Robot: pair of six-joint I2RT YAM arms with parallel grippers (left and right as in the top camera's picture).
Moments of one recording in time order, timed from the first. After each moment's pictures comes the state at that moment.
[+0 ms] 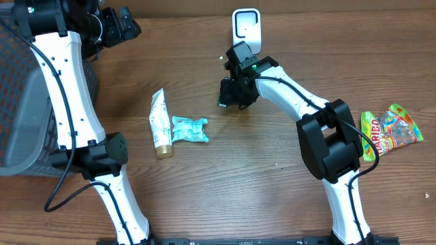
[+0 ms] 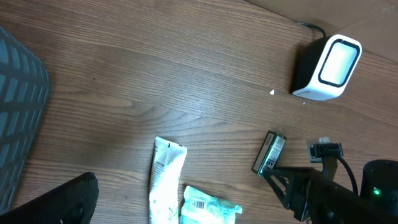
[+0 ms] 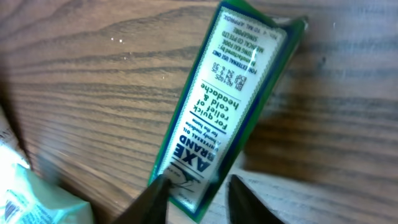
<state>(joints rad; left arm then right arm) 0.16 2.25 2.83 -1.66 0.25 -0.20 0.51 2.31 1.83 -0.74 -0.28 0.40</state>
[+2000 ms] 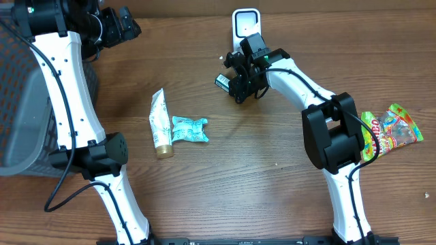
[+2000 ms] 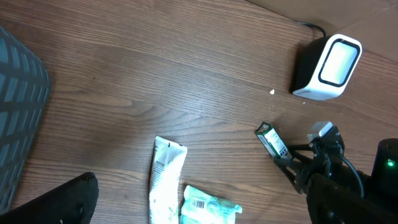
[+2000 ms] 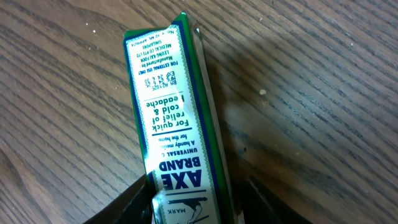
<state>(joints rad) 0.16 2.25 2.83 -1.67 0.25 -0.20 0.42 2.38 1.91 -0.75 -0.30 -0.19</state>
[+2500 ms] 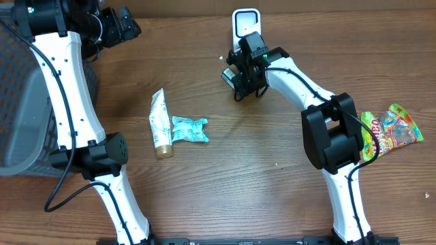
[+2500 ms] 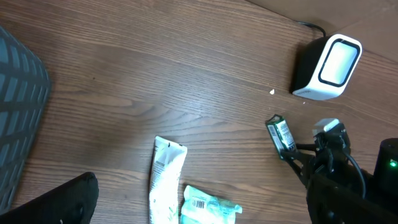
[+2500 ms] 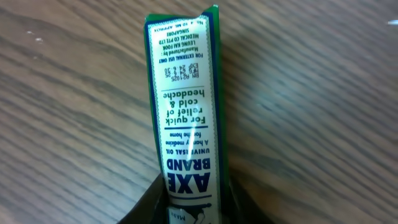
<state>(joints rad) 0.16 2.25 2.83 -1.66 0.25 -0.20 0.43 2.39 1.94 -0.77 -0.16 -0.13</state>
